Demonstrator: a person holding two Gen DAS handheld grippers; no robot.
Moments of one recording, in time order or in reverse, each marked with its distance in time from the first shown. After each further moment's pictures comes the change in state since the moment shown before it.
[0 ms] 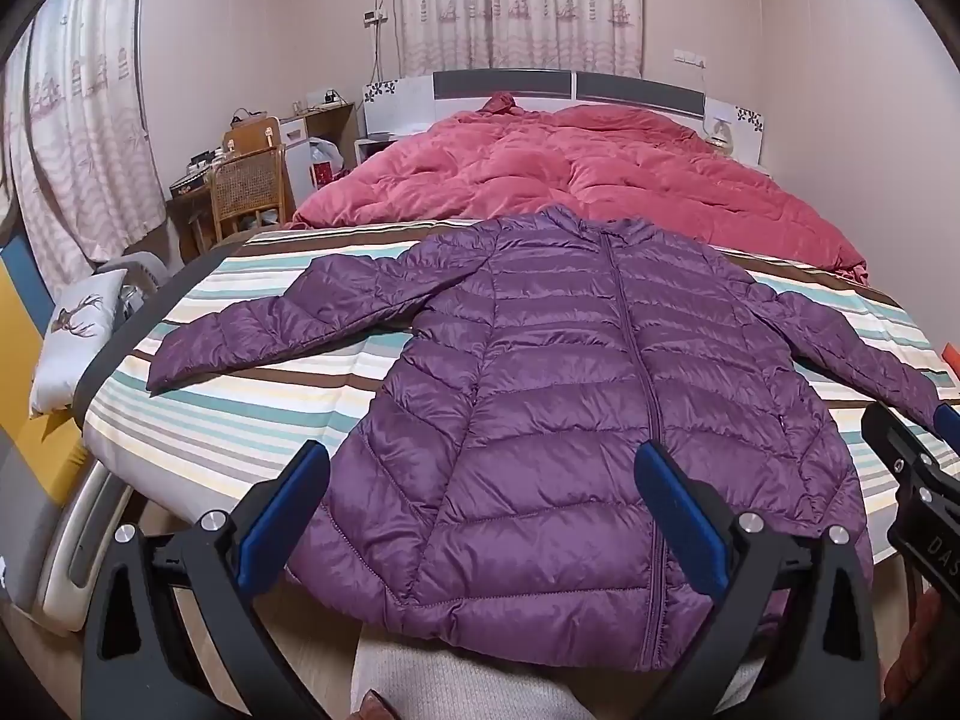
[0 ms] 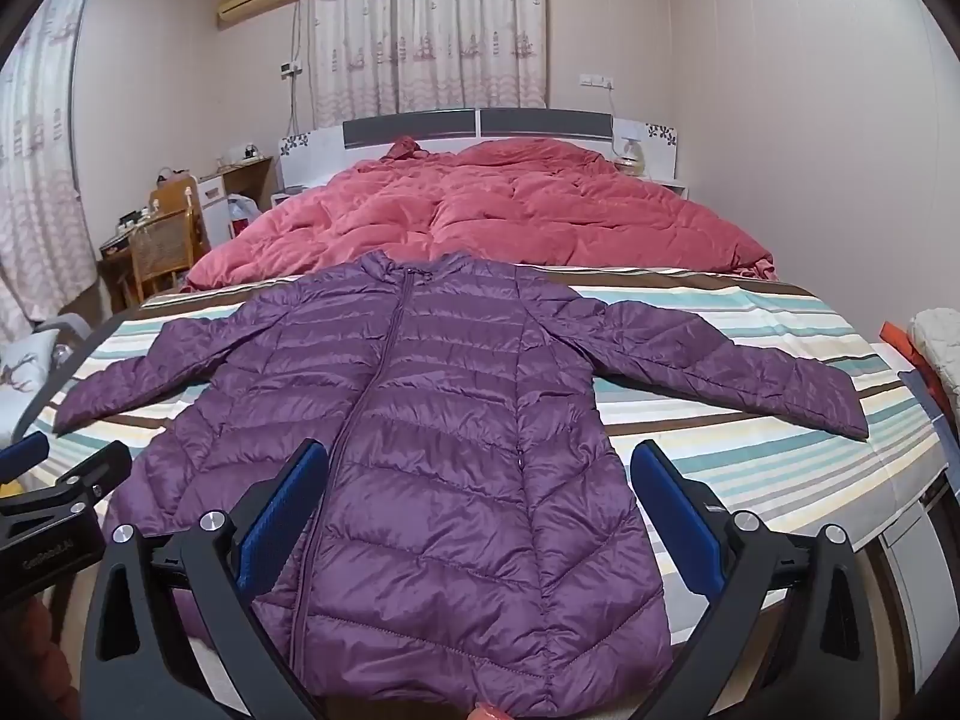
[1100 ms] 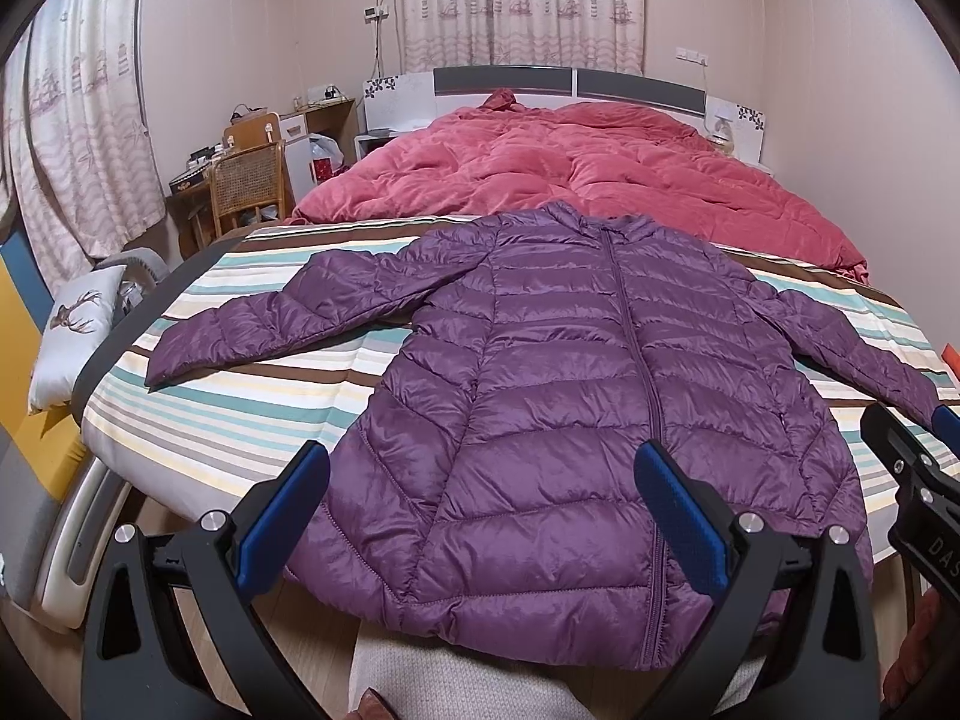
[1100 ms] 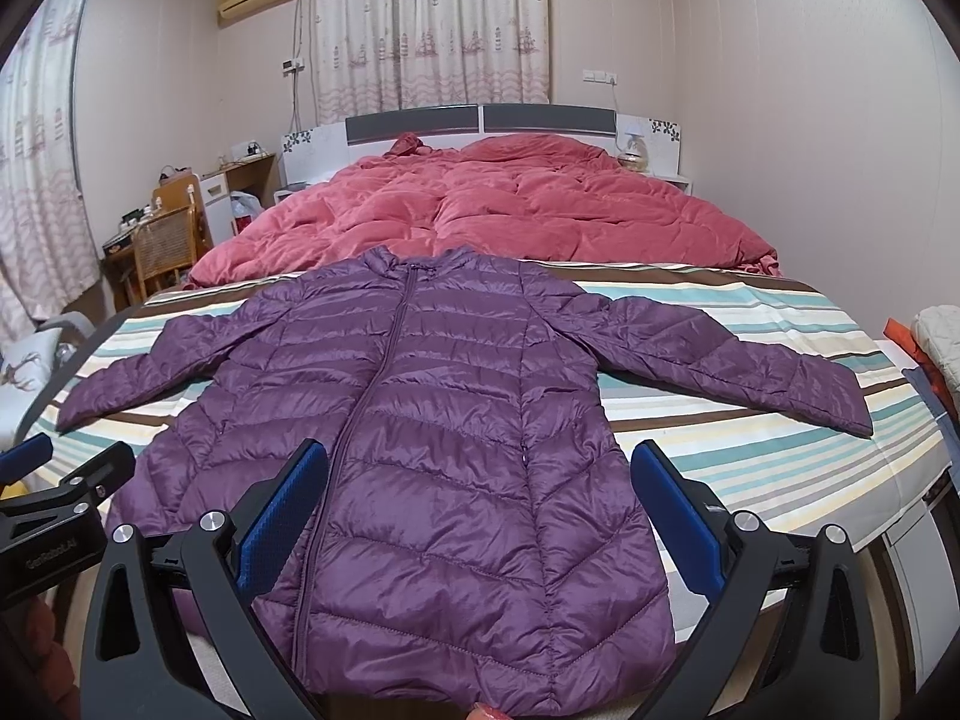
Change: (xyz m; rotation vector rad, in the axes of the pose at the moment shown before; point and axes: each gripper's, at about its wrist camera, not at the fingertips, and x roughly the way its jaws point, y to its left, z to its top) left arm 0.004 0.000 -0.004 -0.001 0.009 0.002; right arm -0.003 -0.001 0.000 0.012 0.002 0.016
